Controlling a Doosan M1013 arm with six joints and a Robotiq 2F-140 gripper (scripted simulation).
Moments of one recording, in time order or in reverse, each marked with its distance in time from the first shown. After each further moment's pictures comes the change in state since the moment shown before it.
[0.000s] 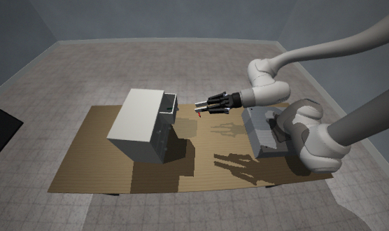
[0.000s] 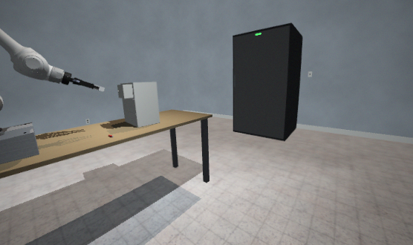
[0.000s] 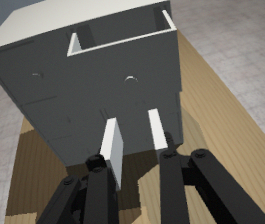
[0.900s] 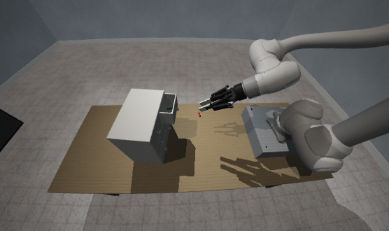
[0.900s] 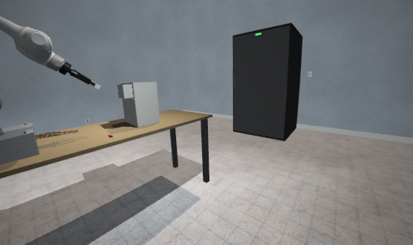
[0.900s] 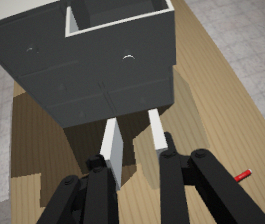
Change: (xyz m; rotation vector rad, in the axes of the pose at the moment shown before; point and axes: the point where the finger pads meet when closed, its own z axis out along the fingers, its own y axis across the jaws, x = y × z) arm 0.013 -0.004 -0.027 -0.004 -0.247 -0.001
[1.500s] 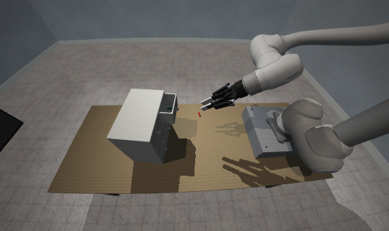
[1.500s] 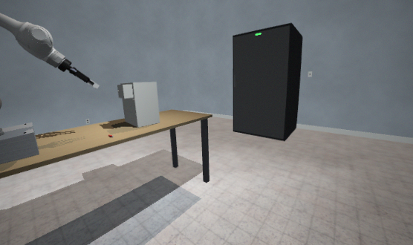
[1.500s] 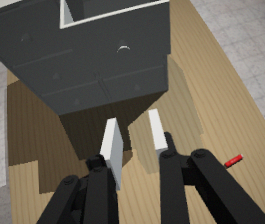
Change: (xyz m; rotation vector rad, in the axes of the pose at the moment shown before) arm 0.000 0.002 -0.010 -0.011 -0.082 0.001
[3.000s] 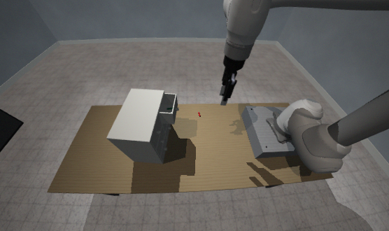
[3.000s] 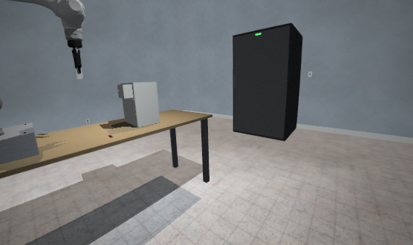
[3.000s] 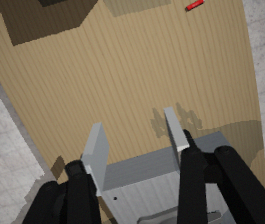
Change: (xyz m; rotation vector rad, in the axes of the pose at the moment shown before) arm 0.005 0.003 -0.098 0.014 -0.851 -0.008
